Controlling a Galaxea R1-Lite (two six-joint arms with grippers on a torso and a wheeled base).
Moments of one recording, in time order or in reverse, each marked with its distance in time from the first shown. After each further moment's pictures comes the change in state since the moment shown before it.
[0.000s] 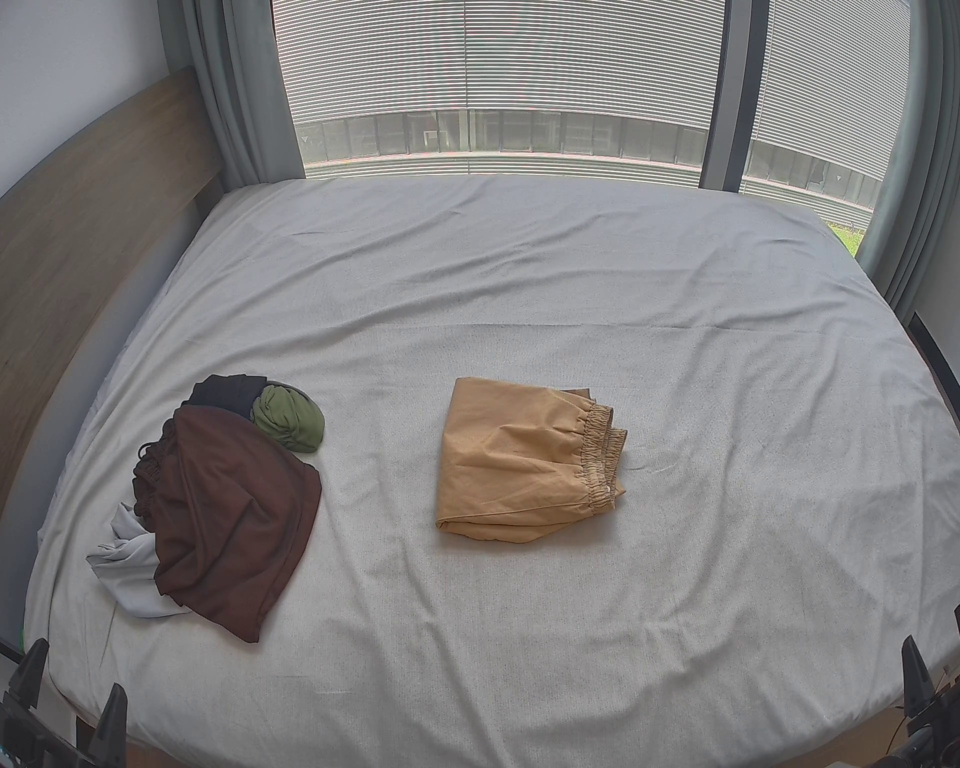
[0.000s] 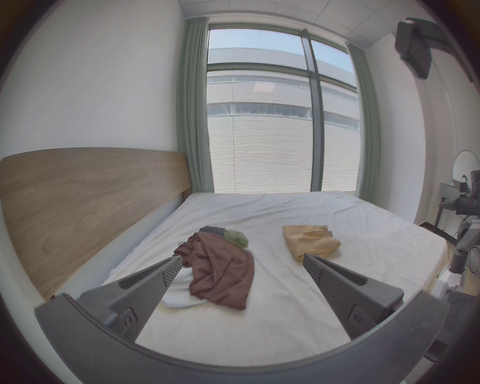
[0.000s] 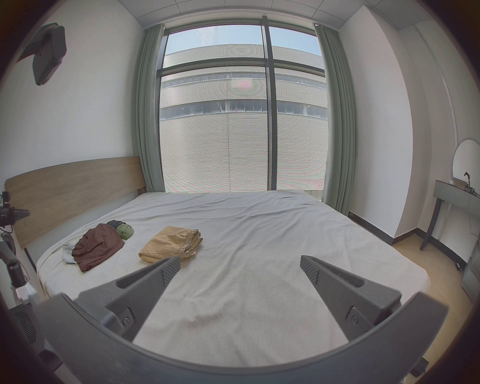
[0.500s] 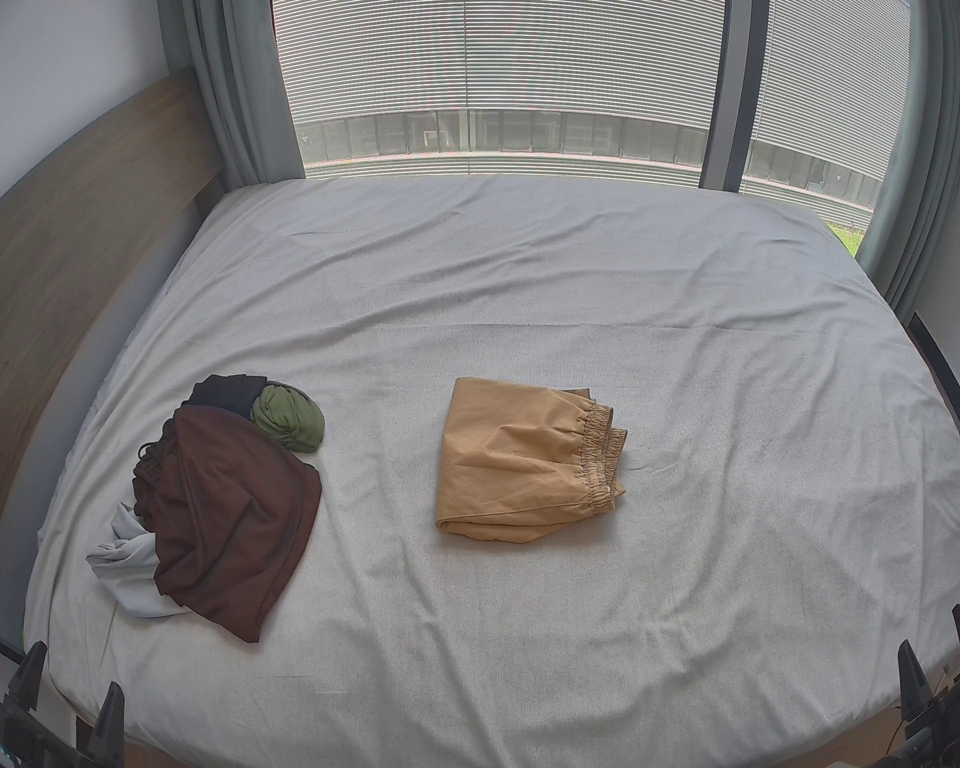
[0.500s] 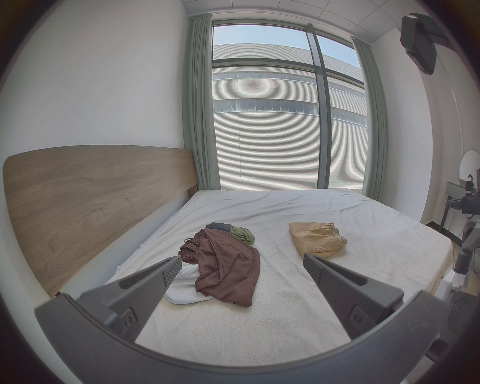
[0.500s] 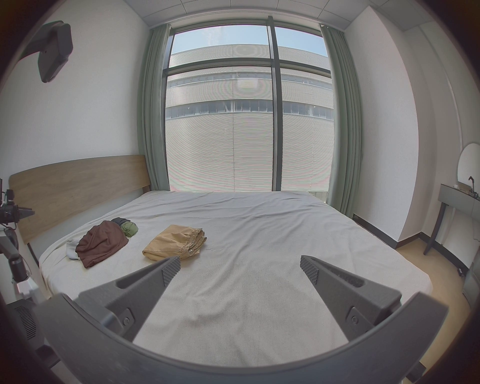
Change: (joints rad) left arm 0.000 -0.012 0.000 0.028 0.048 0.000; right arm 0.002 0.000 0.000 -0.001 0.033 -0.020
